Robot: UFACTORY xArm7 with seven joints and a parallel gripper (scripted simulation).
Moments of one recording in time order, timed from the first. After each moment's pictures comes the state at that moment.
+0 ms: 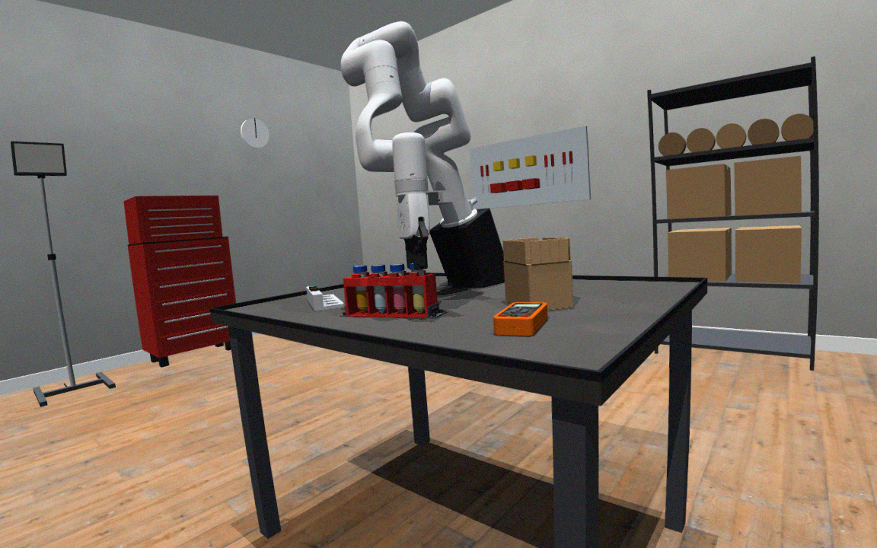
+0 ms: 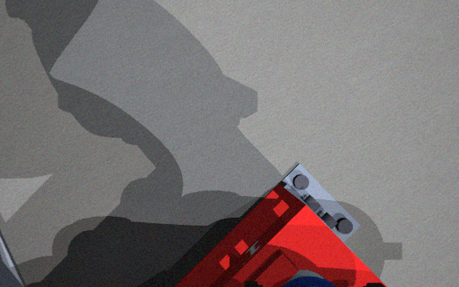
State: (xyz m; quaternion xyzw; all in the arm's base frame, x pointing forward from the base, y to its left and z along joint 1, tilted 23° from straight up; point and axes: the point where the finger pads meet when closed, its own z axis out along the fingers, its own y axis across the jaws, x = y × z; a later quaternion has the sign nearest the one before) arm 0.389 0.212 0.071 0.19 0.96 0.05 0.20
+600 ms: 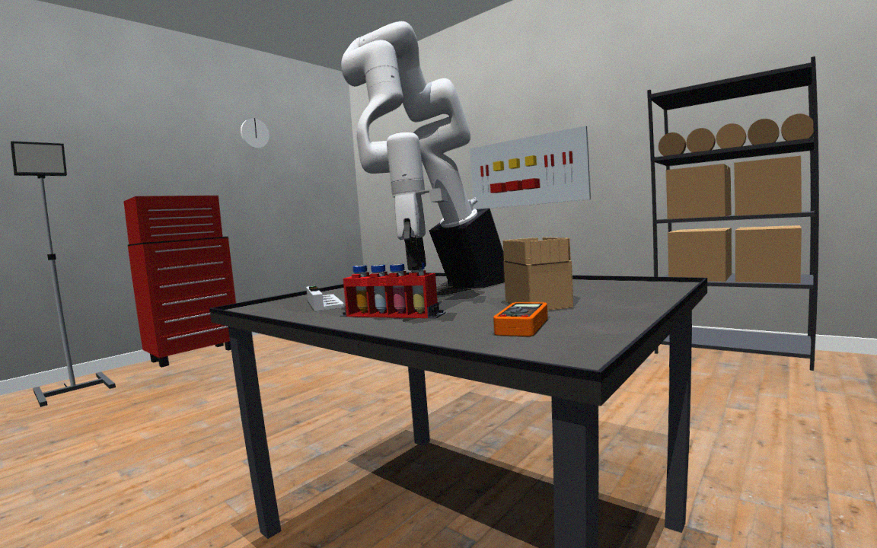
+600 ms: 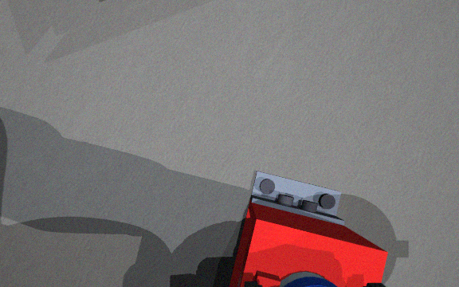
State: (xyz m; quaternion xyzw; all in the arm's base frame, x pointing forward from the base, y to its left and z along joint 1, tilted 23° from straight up) arm 0.389 0.211 0.071 0.45 0.88 0.10 0.16
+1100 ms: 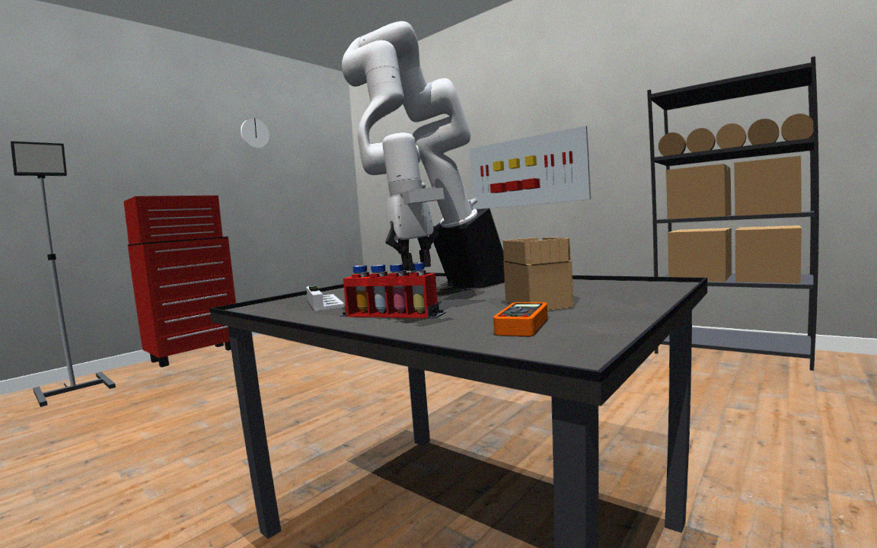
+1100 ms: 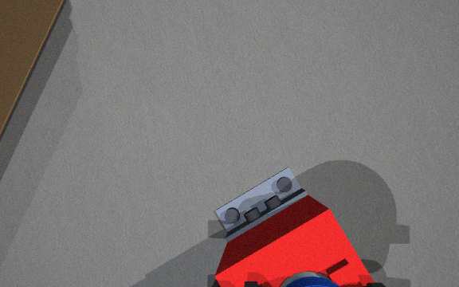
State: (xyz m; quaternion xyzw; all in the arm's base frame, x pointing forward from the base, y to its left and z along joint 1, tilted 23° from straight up) arm 0.389 0.211 0.071 0.75 0.64 0.15 0.09
